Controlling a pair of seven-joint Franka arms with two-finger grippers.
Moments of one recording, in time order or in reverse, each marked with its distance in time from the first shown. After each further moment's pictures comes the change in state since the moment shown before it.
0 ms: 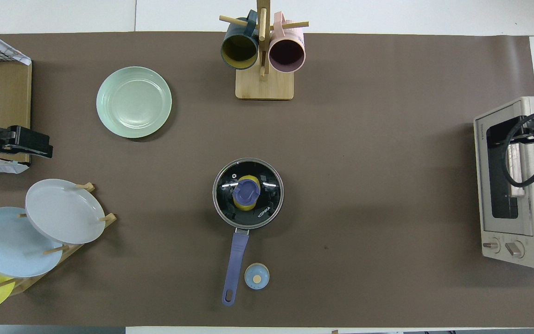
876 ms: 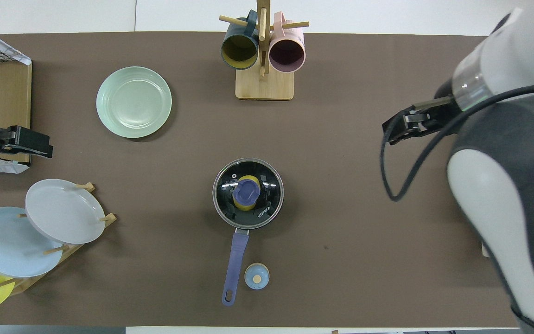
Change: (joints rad) left arm 0.000 0.000 0.000 0.000 0.000 0.000 0.000; right arm 0.234 0.188 0.084 0.292 0.019 -0.136 0.194
